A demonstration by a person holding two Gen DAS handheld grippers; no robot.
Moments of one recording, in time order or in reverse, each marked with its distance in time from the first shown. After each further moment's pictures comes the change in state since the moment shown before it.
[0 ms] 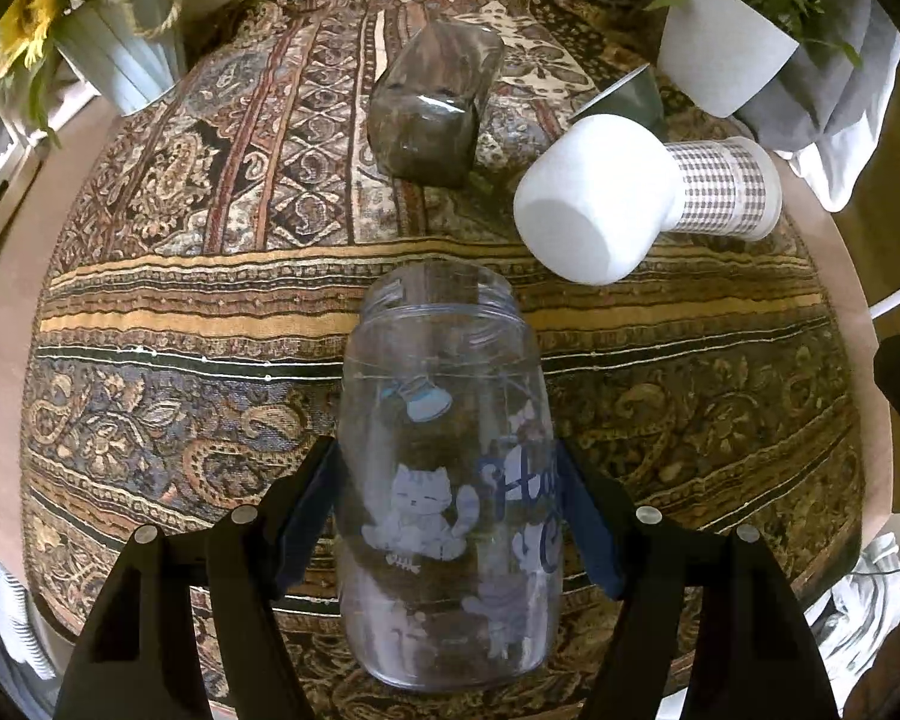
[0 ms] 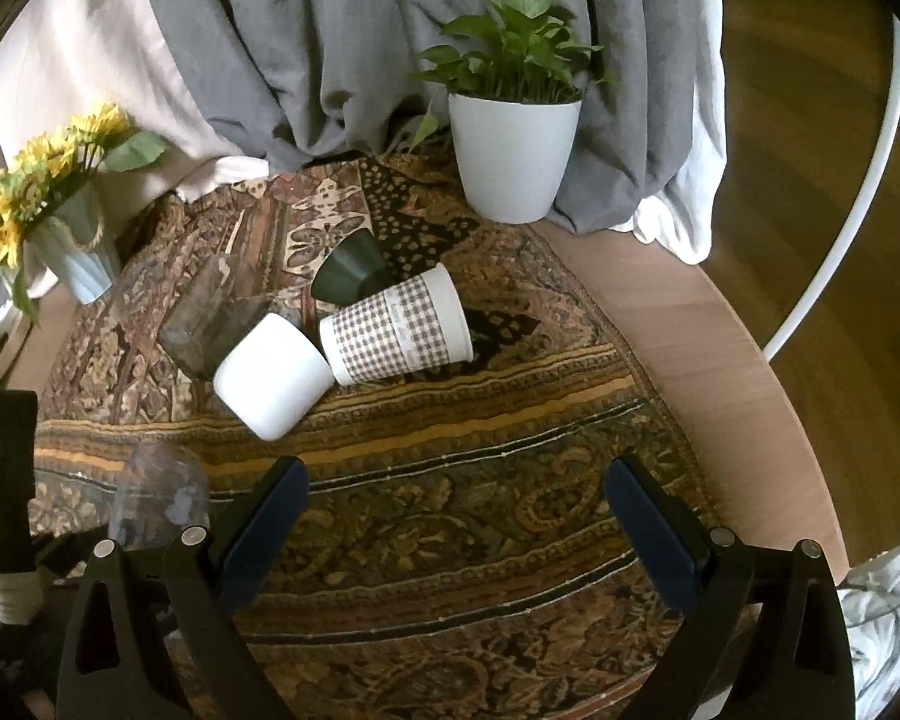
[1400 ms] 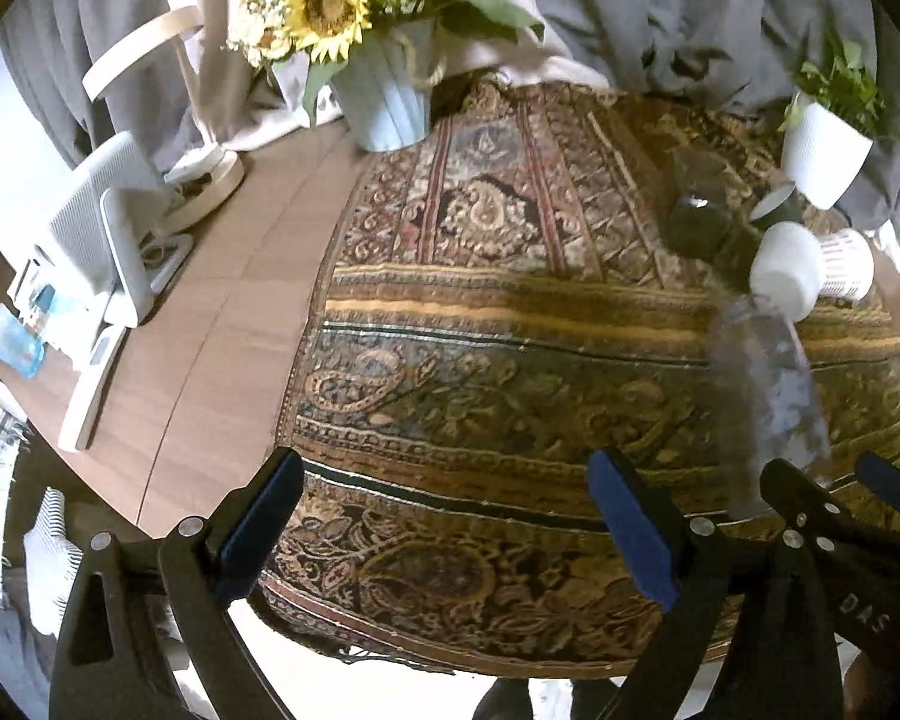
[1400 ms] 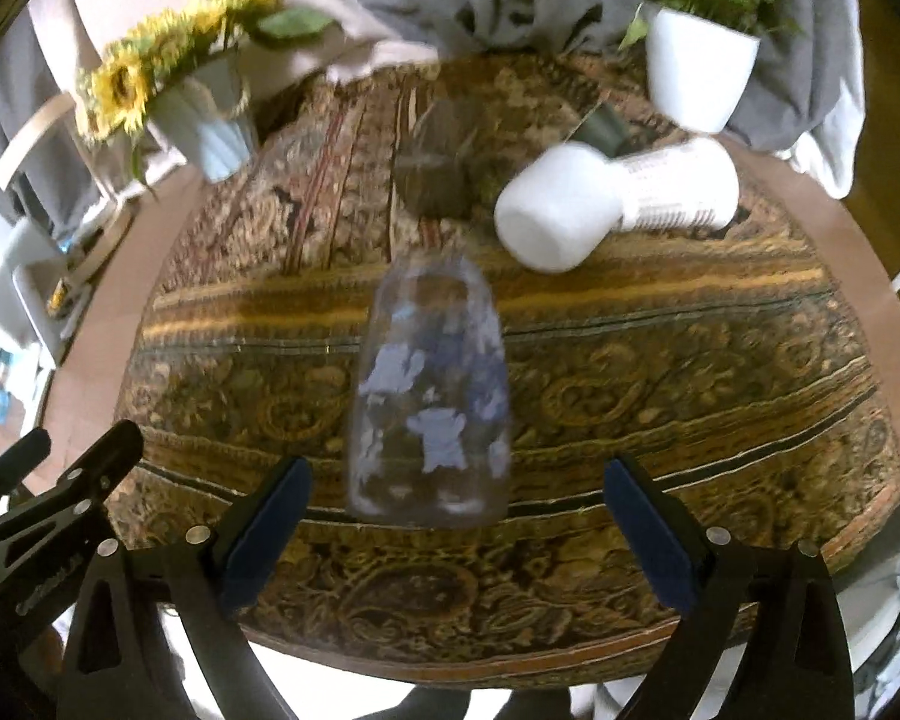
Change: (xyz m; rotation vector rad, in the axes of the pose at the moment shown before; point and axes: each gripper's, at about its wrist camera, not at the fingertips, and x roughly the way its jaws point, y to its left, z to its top) left arm -0.084 0.148 -0.067 -0.080 -0.233 0.249; right arm 0.002 0.138 -0.072 -0.067 0.207 0.219
